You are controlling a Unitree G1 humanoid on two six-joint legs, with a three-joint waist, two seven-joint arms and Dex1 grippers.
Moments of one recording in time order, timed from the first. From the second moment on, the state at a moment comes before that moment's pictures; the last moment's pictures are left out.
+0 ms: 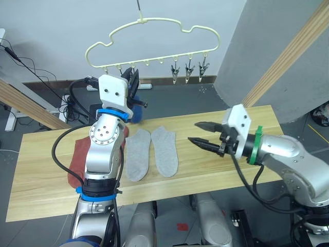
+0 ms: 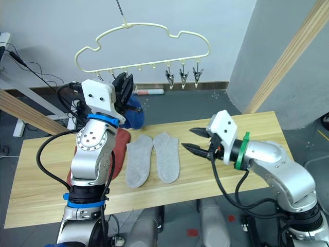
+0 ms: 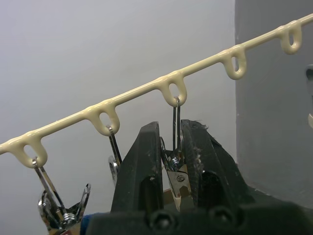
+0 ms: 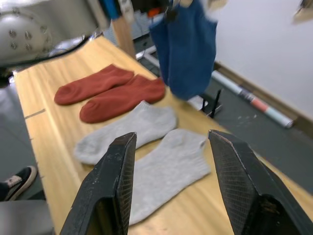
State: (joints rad) left arm -0.52 0.26 0.09 -0.16 -0.12 0.19 -0.19; right arm -0.38 -0.58 0.12 -0.64 0.49 0.80 0.59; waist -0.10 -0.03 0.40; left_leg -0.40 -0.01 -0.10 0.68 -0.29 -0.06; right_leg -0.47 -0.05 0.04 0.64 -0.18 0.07
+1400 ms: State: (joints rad) left arm -0.61 0.47 0.18 -0.18 -0.48 0.53 -0.49; right arm -0.53 -0.04 0.43 0.15 -0.13 0.37 0.29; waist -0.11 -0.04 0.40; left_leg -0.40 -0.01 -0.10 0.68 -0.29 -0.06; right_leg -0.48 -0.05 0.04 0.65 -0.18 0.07
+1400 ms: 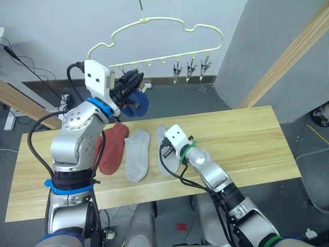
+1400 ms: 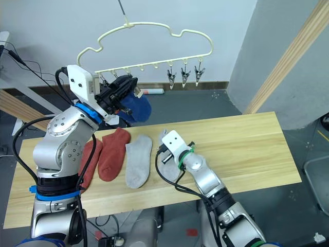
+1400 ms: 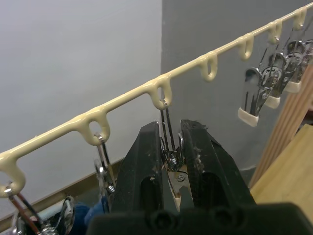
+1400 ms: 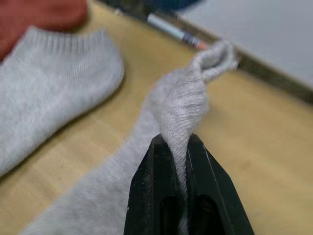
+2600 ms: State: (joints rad) left arm -0.61 0.49 0.19 -0.18 -0.53 0.58 -0.54; right arm -0.73 -0.07 0.42 0.20 -0.26 0.12 0.37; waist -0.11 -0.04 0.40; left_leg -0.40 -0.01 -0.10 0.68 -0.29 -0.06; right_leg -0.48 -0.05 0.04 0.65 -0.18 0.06
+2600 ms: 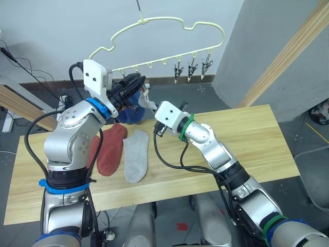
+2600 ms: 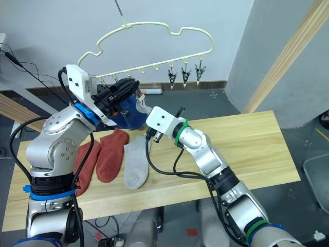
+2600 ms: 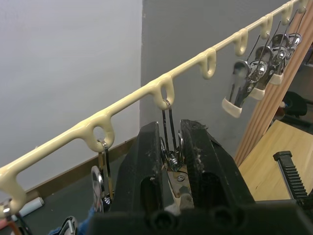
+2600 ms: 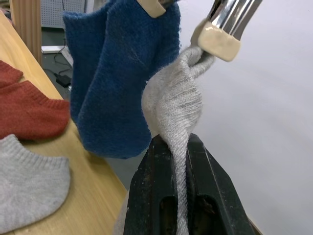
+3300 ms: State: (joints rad) left arm -0.59 0.51 0.19 -0.20 -0.54 0.60 -0.54; right arm -0.76 -0.03 0.38 0.20 -0.25 0.12 0.36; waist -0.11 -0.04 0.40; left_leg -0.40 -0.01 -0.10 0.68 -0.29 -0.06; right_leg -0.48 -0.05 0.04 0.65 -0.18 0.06
